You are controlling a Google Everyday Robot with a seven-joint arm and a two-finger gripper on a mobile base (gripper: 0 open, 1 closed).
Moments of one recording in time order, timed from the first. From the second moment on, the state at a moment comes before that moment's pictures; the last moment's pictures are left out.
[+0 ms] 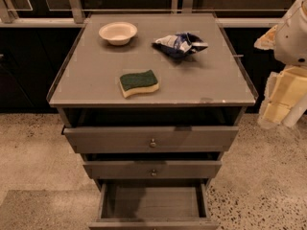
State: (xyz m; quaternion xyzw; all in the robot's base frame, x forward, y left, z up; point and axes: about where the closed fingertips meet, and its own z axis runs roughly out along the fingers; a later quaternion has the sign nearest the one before) arm 0.438 -0.217 0.976 -0.60 0.78 -0.03 0.16
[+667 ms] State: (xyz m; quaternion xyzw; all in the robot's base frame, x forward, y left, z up) arm 0.455 -0.210 0.971 -0.61 0.77 -0.03 0.17
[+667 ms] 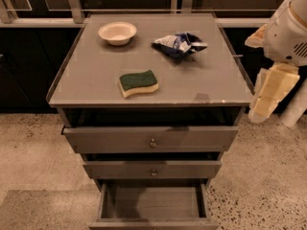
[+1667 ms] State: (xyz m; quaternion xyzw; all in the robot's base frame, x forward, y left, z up) arm 0.574 -0.099 0.890 -0.67 0.71 0.08 0.20
